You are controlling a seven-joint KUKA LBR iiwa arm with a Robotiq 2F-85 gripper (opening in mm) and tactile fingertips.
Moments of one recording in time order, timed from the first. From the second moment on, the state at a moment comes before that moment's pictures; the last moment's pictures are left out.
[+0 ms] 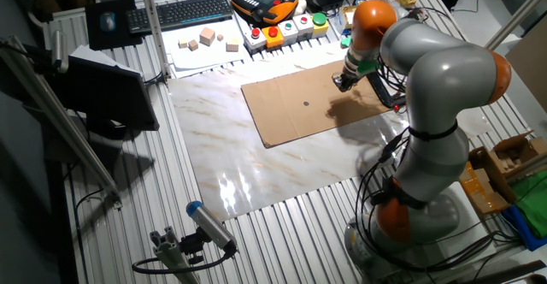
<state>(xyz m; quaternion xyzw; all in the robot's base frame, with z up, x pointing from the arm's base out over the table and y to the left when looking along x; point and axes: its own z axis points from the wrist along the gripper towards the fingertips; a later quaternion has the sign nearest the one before) 0.552 -0.103 0.114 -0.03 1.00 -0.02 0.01</state>
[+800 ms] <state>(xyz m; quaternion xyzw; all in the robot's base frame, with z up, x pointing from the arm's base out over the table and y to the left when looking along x) 0.554 -0.109 0.099 -0.02 1.00 0.00 0.02</state>
